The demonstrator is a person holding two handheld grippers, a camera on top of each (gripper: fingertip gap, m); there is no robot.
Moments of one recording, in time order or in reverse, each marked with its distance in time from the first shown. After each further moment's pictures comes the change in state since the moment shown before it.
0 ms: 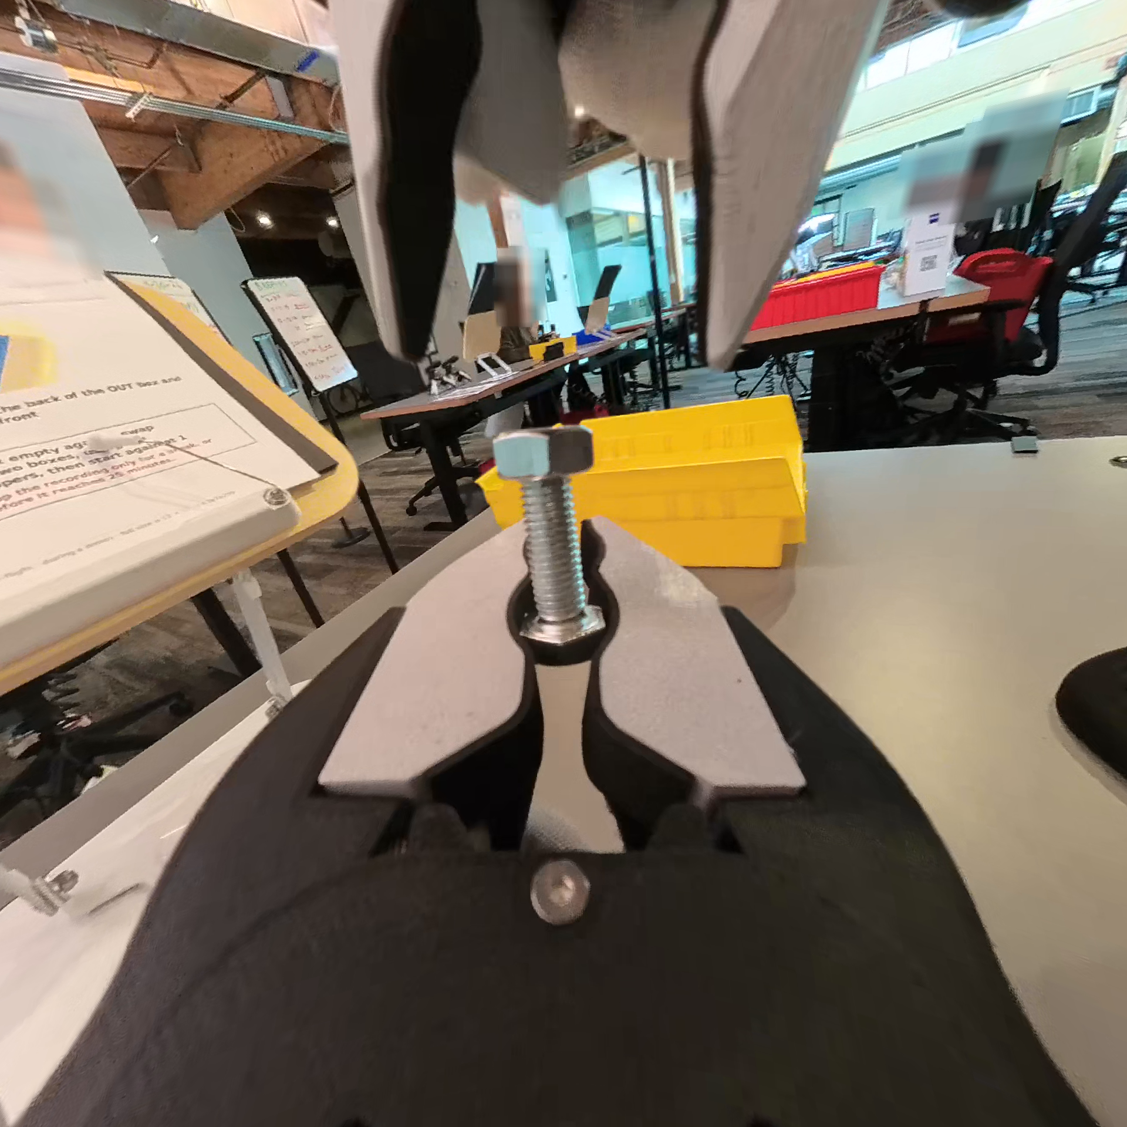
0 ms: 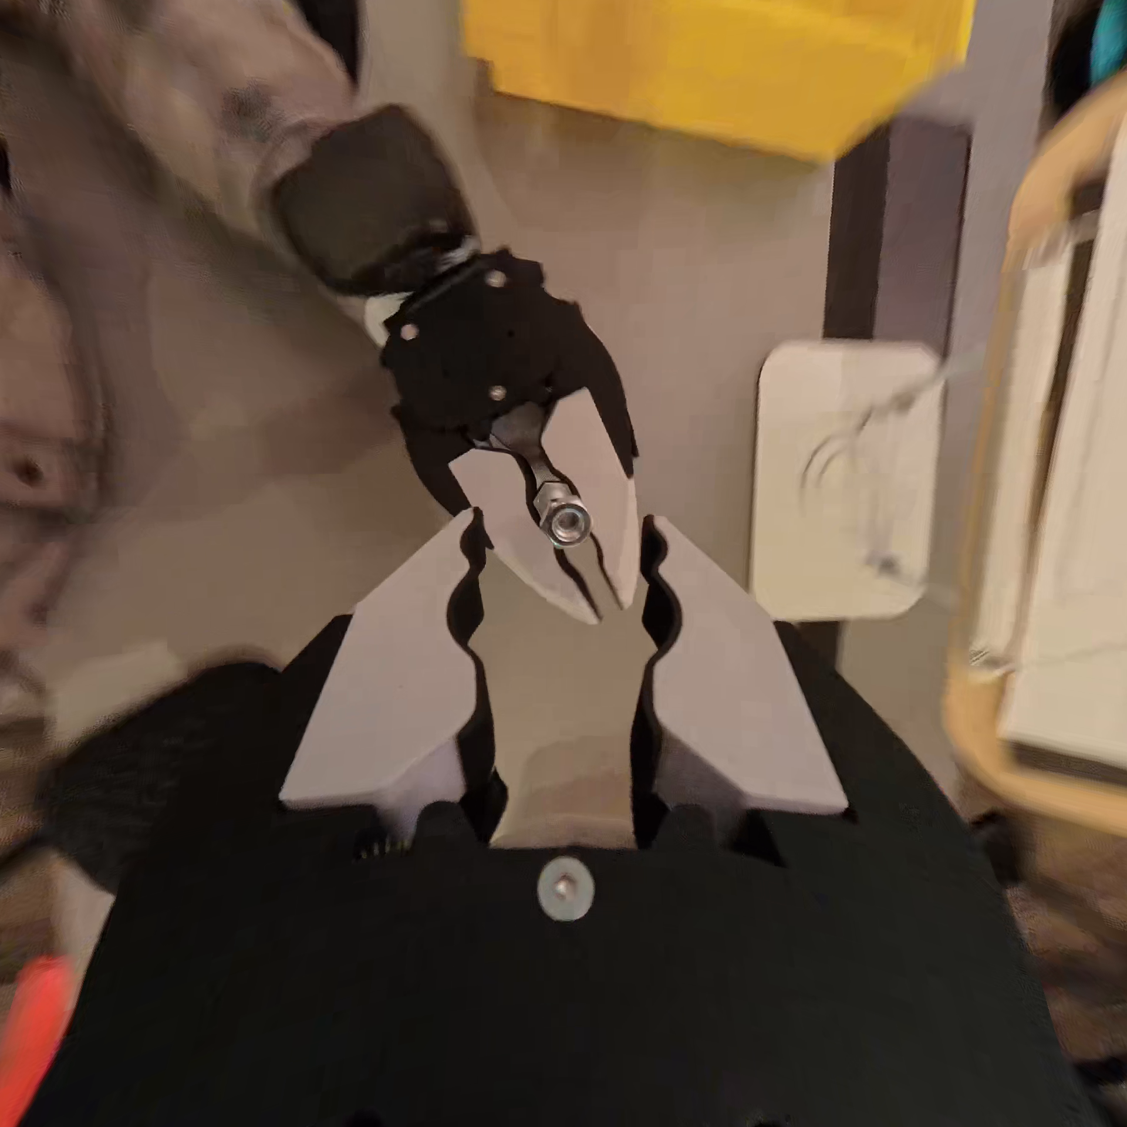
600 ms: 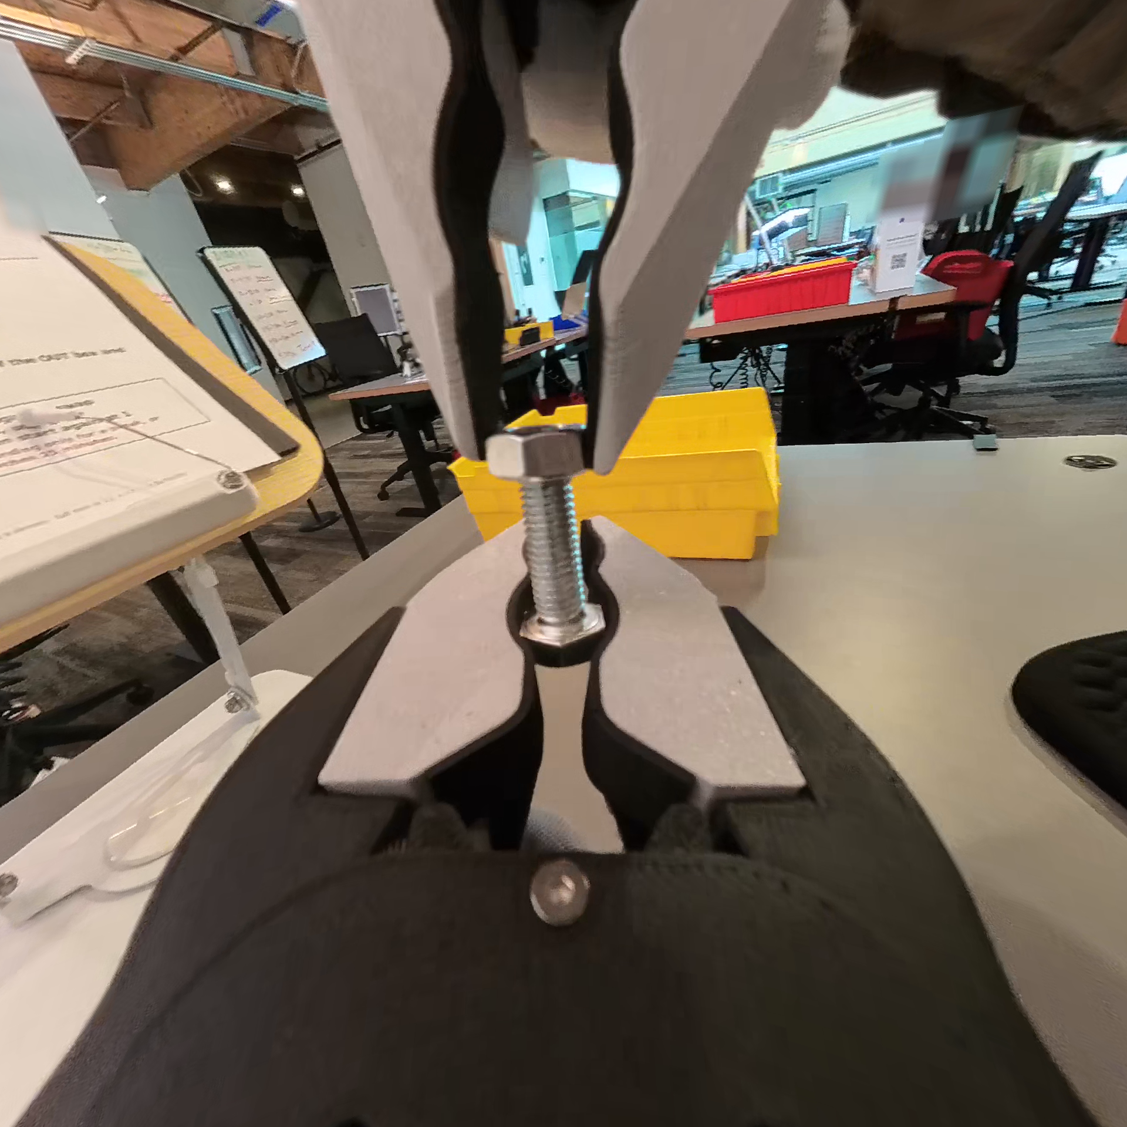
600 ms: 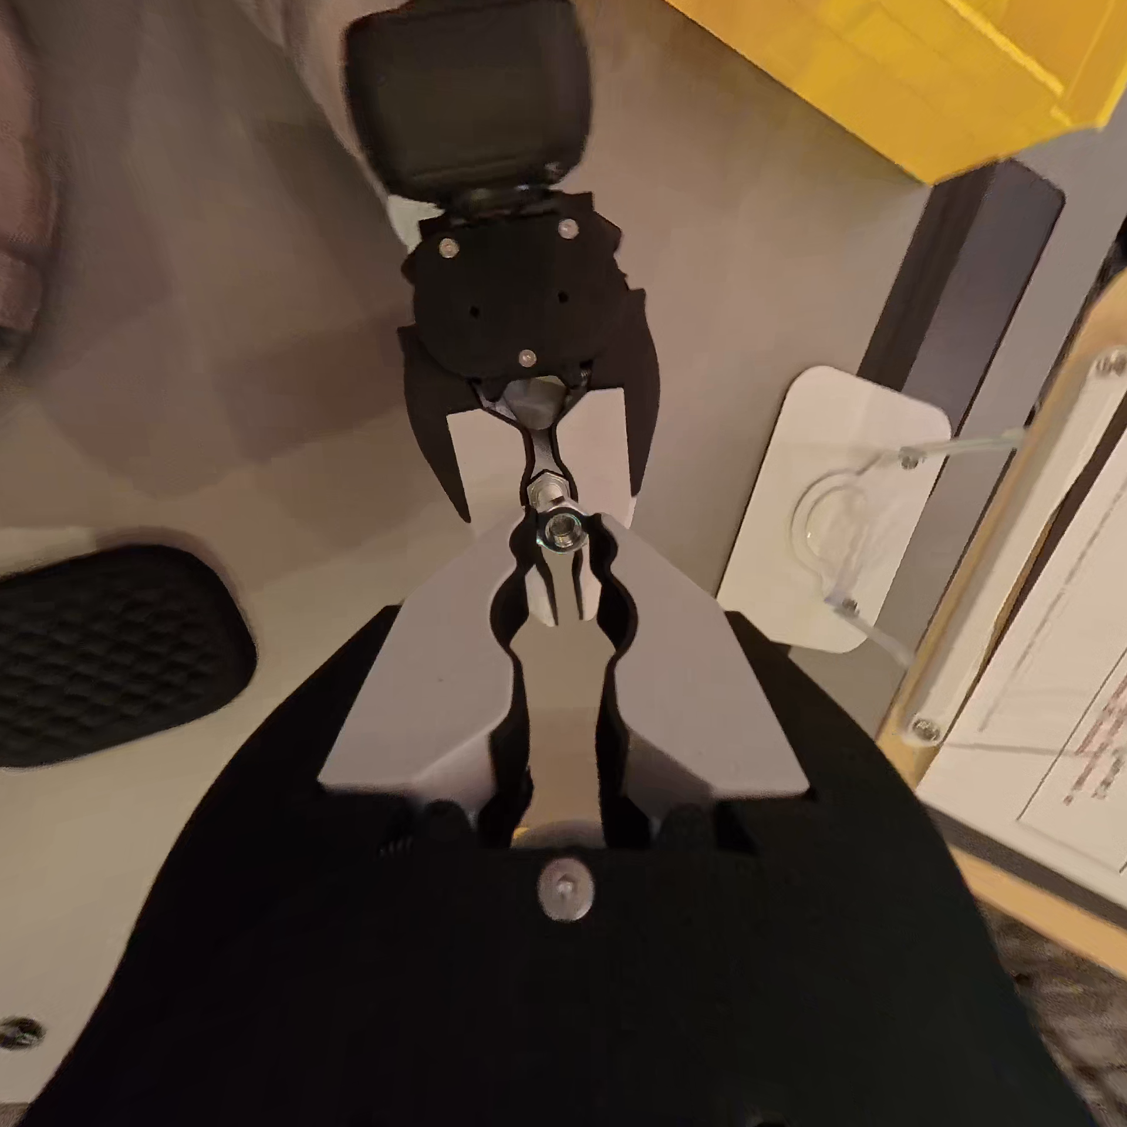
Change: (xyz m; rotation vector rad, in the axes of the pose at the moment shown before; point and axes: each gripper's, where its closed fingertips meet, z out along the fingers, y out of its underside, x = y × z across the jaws) left arm 0.008 0.005 0.004 -0.026 0.037 -0.037; right arm -0.002 0.012 0.015 -0.109 -0.063 -0.238
